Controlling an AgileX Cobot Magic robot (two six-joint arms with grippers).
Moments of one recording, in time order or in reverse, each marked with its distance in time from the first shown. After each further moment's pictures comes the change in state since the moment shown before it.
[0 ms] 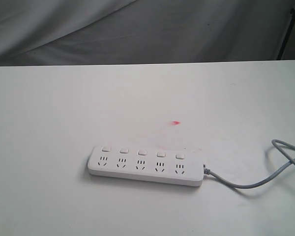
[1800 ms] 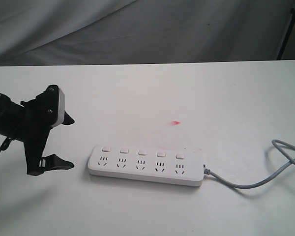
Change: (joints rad) left arm -0.624 0.330 -0.102 0.248 -0.432 0.002; right arm 0.000 0.000 0.000 0.000 0.000 0.000
